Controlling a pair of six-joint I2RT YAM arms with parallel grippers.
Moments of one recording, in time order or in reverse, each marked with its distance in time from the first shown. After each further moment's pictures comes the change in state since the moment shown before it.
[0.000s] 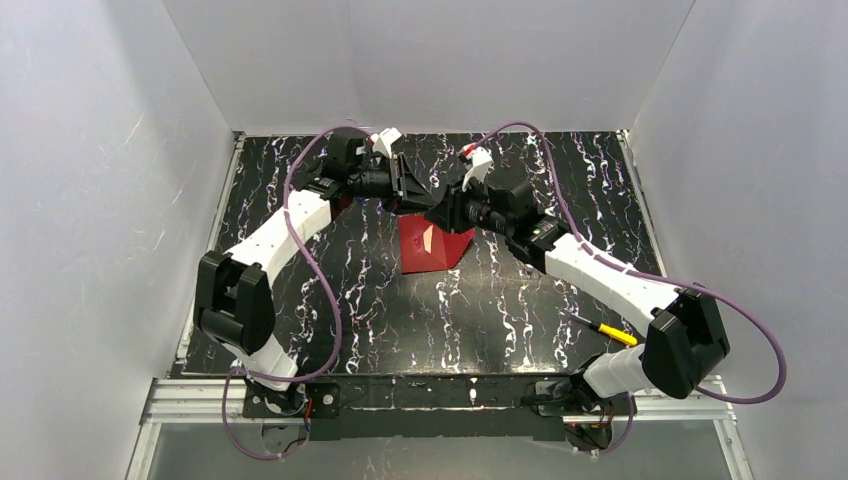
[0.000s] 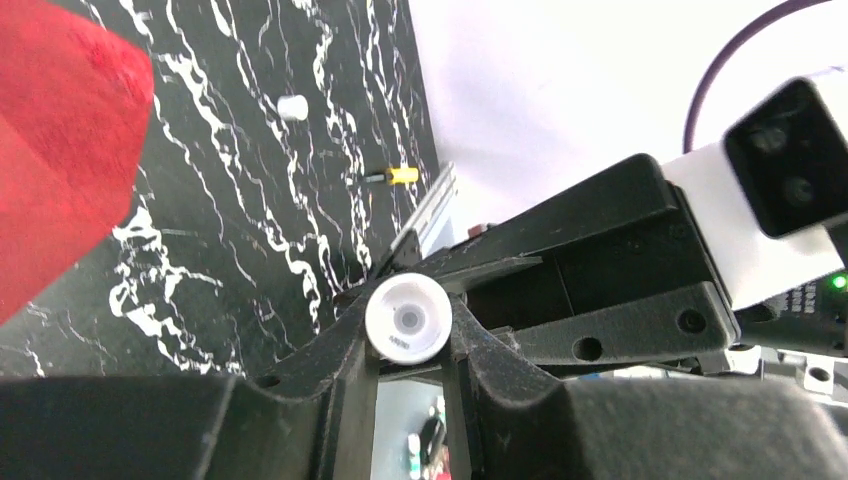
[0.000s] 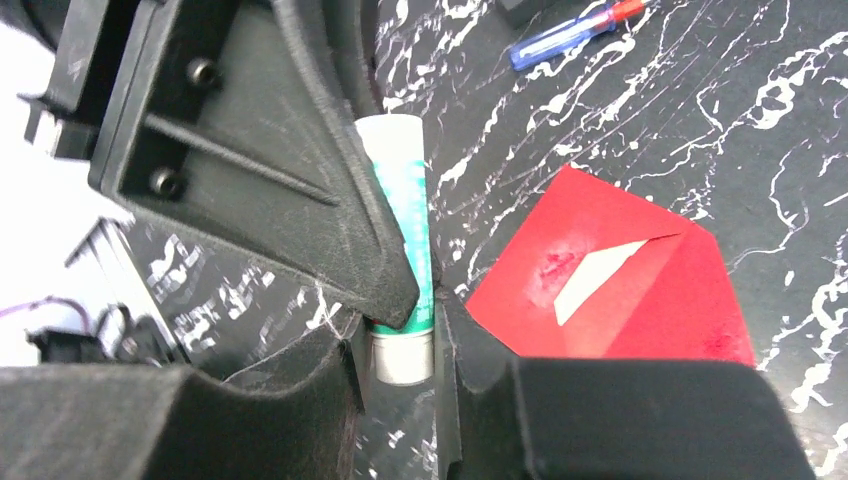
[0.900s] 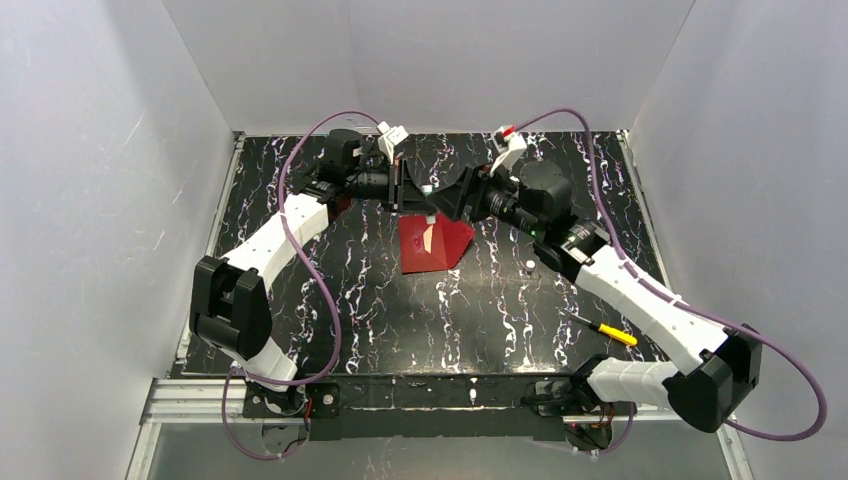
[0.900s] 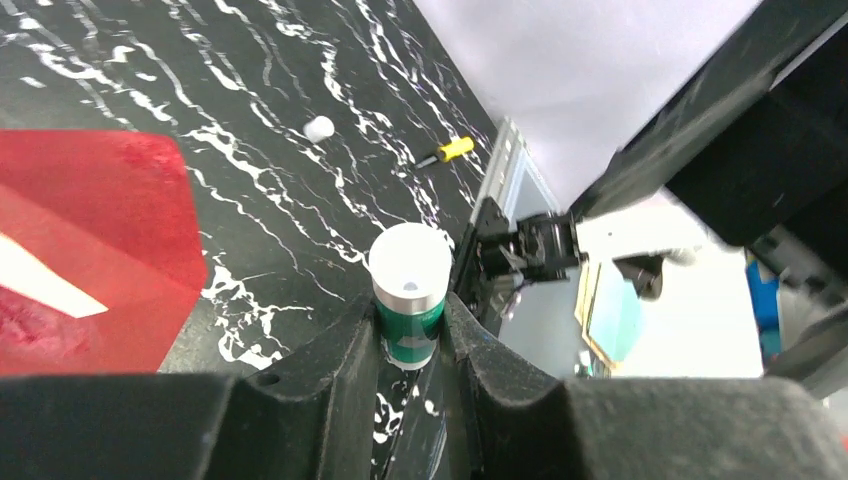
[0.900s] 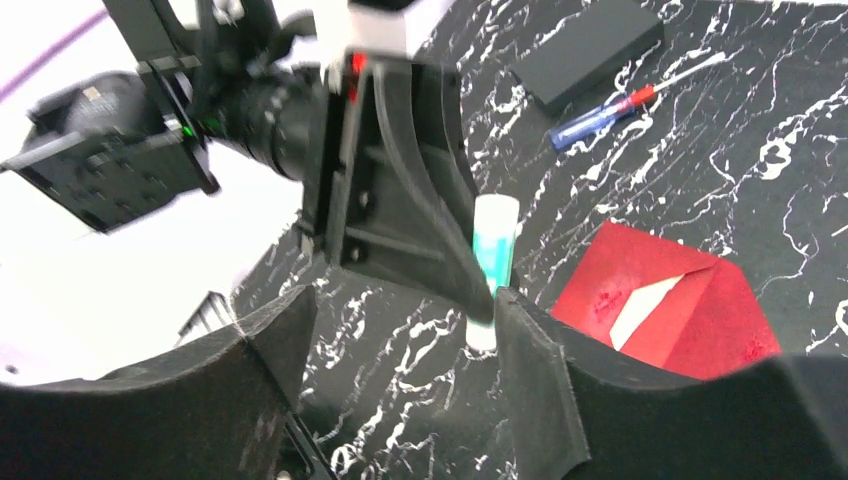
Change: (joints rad) left arm 0.000 -0.044 -0.043 0.094 0.034 0.325; right arm 0.004 -0.183 0.020 -0.028 0.079 0.188
